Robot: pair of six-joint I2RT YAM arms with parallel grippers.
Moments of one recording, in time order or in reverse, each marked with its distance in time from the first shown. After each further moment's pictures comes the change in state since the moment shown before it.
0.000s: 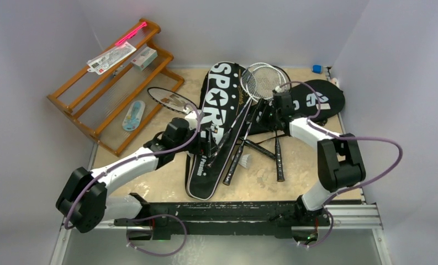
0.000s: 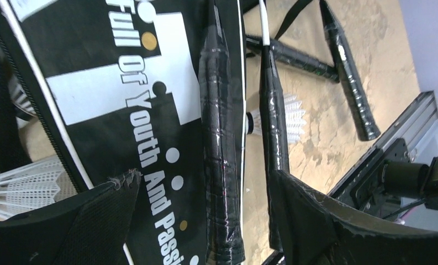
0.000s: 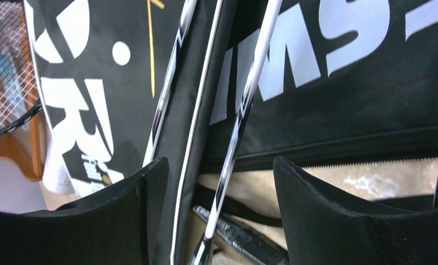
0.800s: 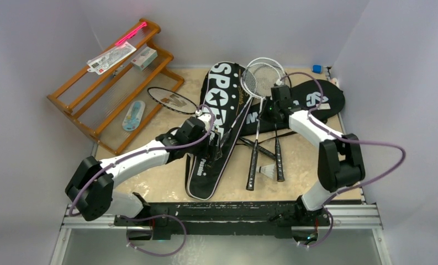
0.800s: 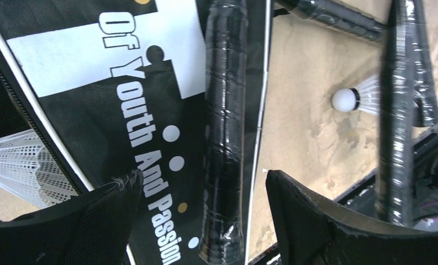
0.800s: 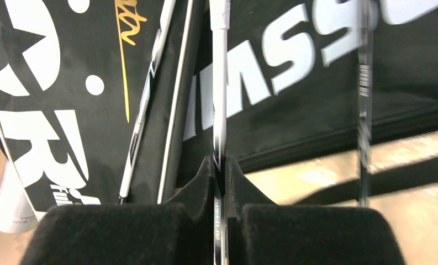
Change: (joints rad) left arm -0.124 0.123 0.178 -0.286 -0.137 0.012; right arm 0.021 0.068 0.164 -0.172 0.184 -0.064
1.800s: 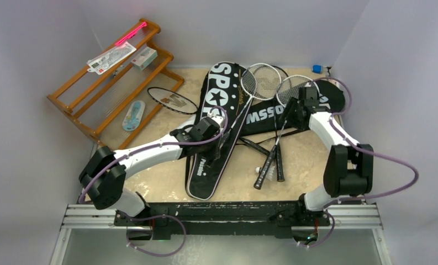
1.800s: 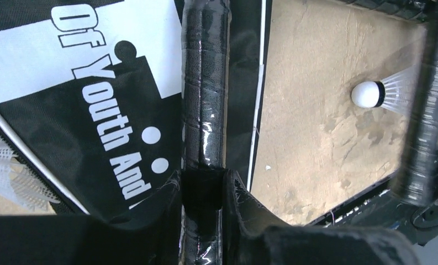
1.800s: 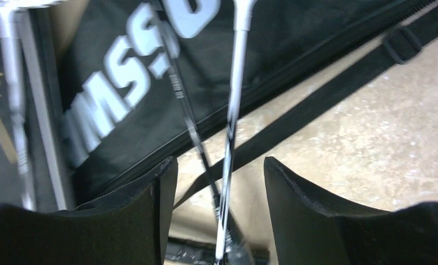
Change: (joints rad) left arm -0.092 0.153 0.153 -0.146 -0.105 0.002; right arm -0.250 -0.093 -0.028 -0.202 0.098 -0.115
